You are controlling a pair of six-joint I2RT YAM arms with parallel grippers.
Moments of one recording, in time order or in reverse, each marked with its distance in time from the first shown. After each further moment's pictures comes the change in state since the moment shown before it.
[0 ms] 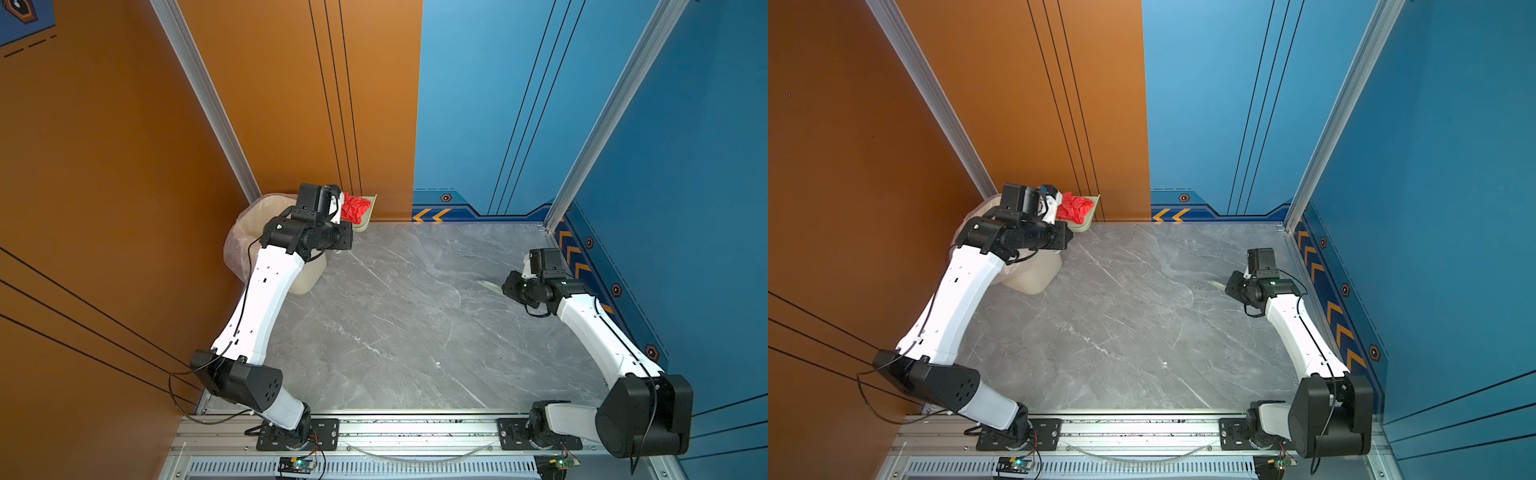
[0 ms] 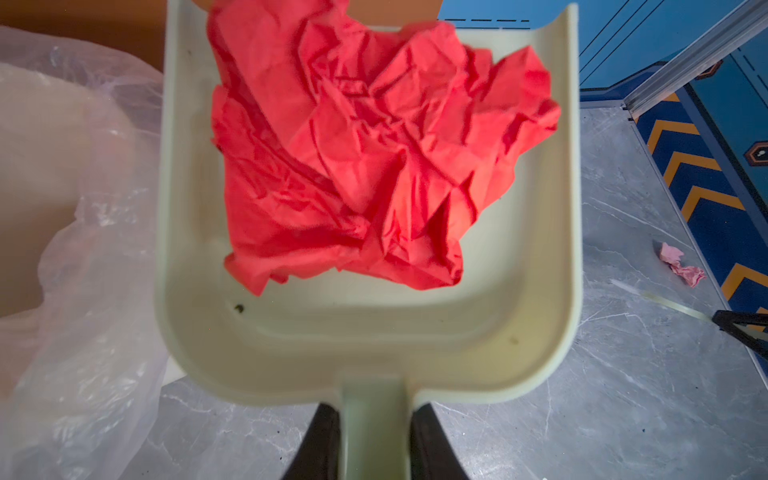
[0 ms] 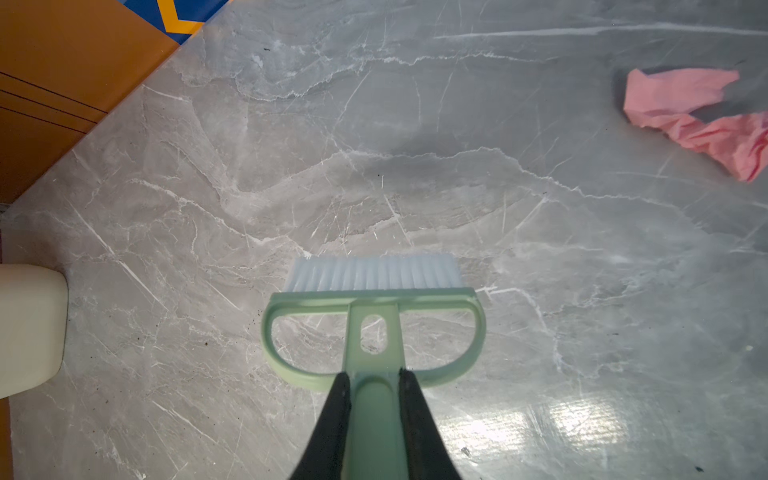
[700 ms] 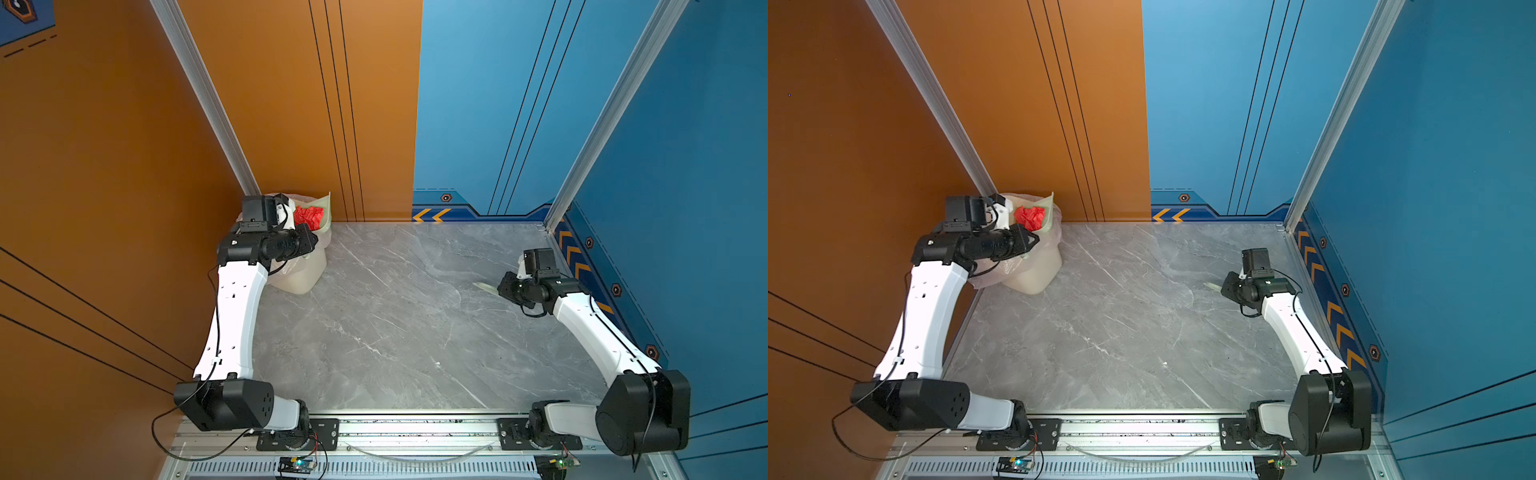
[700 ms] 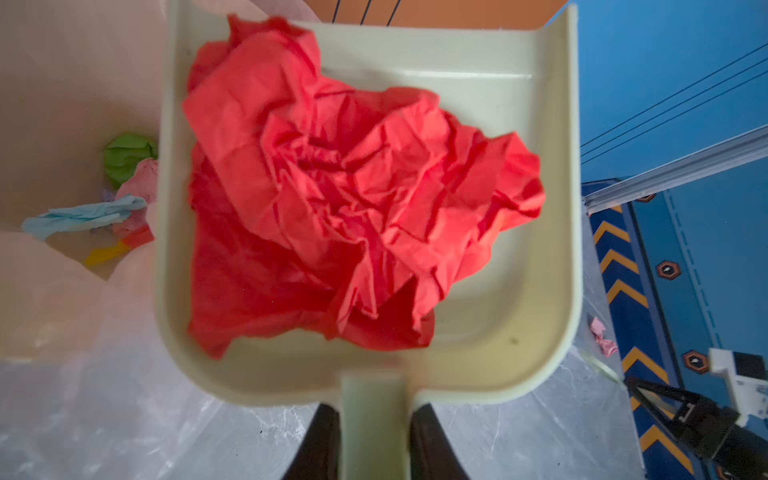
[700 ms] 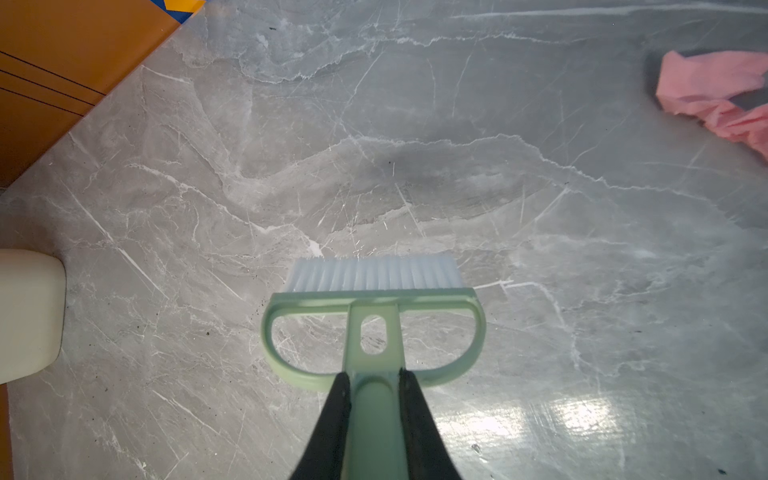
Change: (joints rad) left arm 0.339 -0.117 -0.183 0.089 0.292 -0.127; right arm 0.033 0.010 0.001 0.000 0.005 0.008
